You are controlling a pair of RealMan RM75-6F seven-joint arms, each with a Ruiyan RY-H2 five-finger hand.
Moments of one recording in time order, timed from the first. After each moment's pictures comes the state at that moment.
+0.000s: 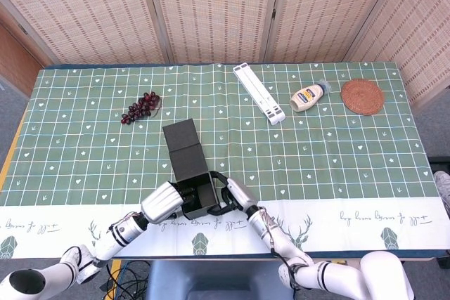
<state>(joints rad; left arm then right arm) -0.67 -1.86 0.12 -0.77 1.83 1.43 -0.25 0.69 -2.01 0.21 -1.12 -1.33 0.85 0.55</state>
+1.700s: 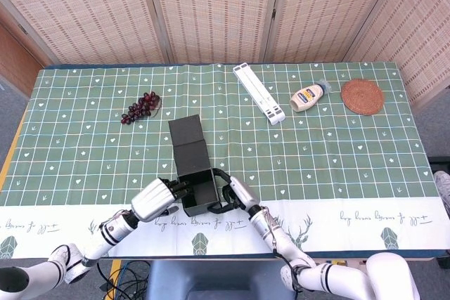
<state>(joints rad) -0.66 -1.75 0.12 -0.90 1.81 1.48 -0.19 0.66 -1.98 0.22 -1.18 -1.32 0.88 0.56</state>
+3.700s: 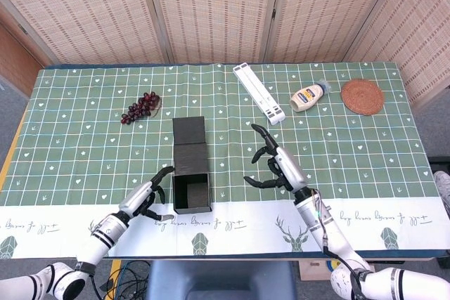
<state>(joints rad) -0.60 -1.53 0.00 -1.41 1.41 0.97 -0.64 0.53 -1.45 0.32 -1.82 -1.27 1.06 0.34</state>
